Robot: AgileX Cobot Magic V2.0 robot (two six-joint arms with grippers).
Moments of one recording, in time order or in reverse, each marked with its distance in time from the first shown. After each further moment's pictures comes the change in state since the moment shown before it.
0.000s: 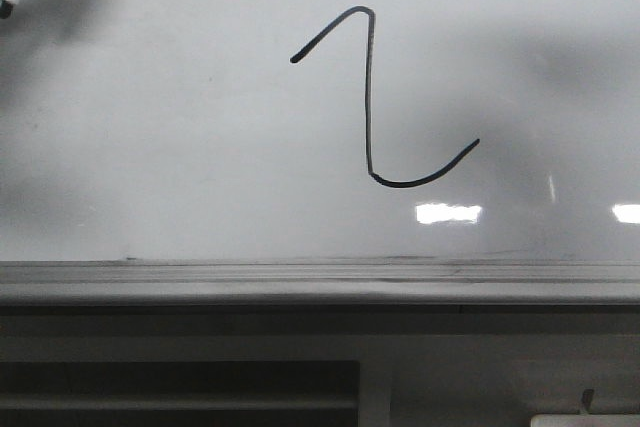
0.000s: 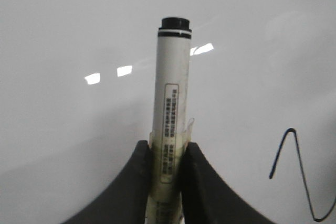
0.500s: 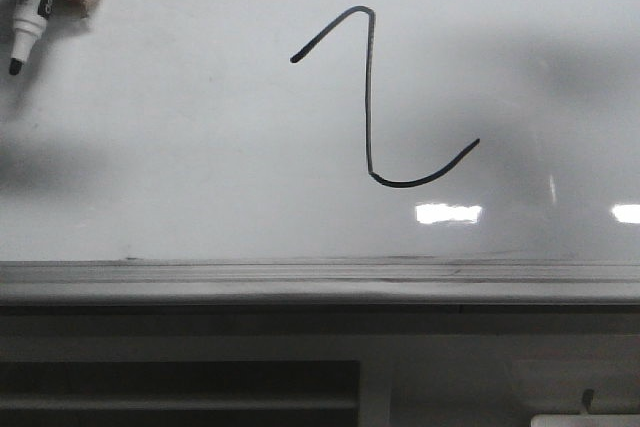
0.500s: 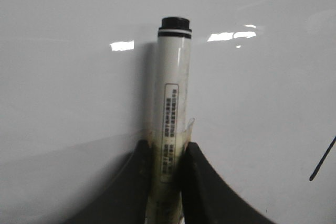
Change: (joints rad) left arm 0.000 0.076 0.009 -0.146 -0.082 -0.002; right arm 0.000 -0.012 0.010 0.000 -0.007 0.021
